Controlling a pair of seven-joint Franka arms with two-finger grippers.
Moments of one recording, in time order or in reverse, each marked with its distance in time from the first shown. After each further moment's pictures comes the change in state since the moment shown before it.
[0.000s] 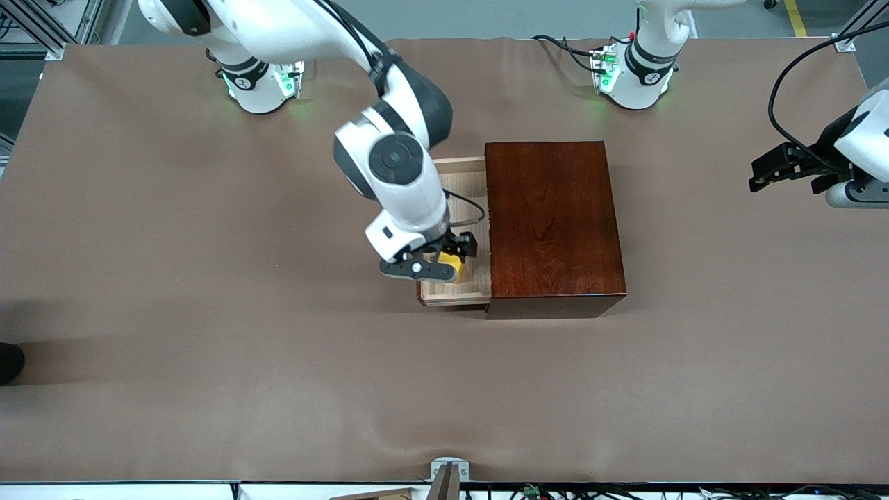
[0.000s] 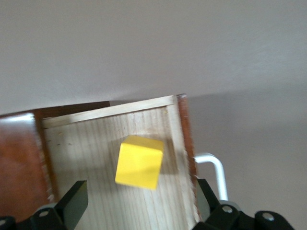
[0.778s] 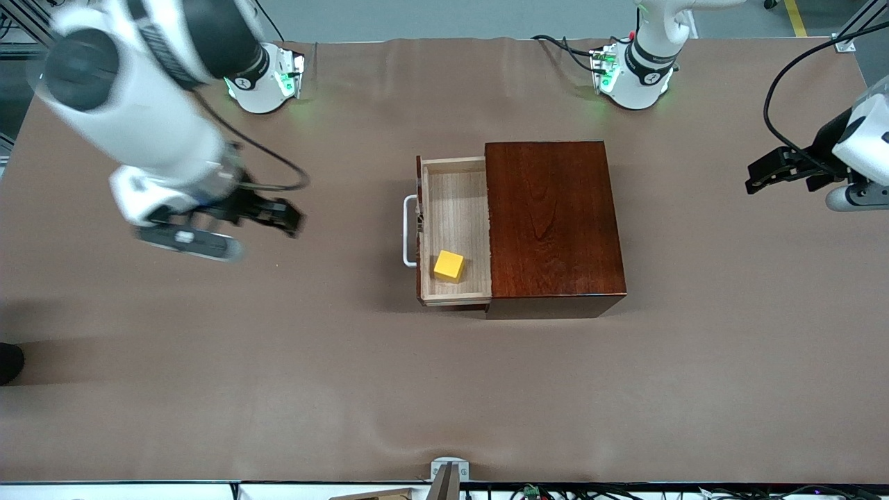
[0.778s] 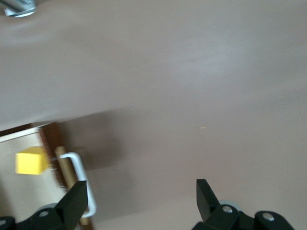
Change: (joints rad) left arm -0.004 0.007 -0.012 -0.002 -0.002 -0.006 -0.107; right arm -0.330 -0.420 -0.018 -0.174 -0.064 -0.358 -0.260
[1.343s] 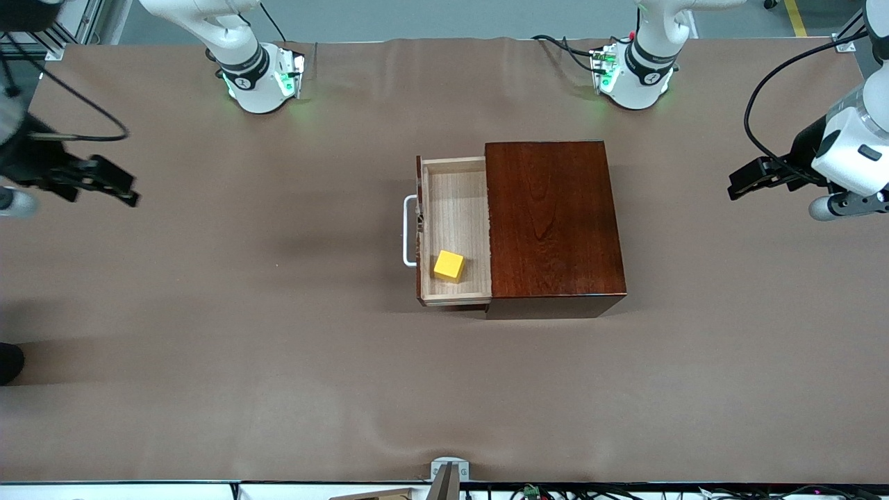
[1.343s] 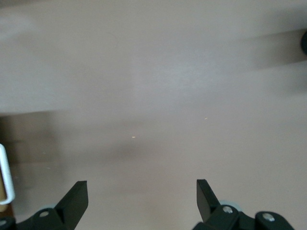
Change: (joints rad) left arm -0.011 0.011 -0.020 0.000 0.000 0.000 -0.144; right arm -0.323 -0.209 -0.003 -0.180 -0.015 0.004 -0.467
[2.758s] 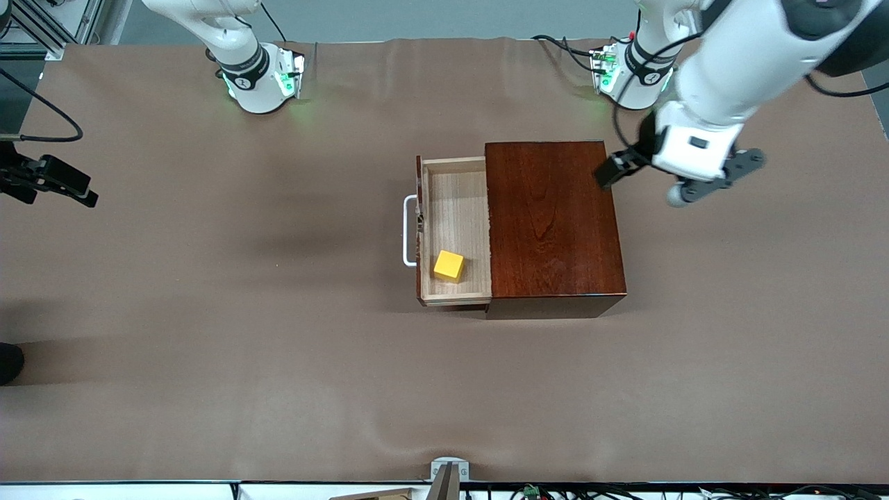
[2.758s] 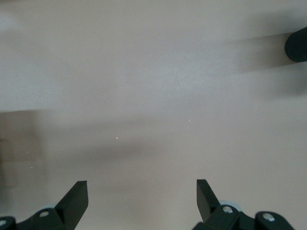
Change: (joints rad) left arm -0.016 0.083 -0.364 0.068 -0.063 0.018 -0.704; right arm -0.063 0.000 0.005 -0.003 0.000 0.000 -0.057
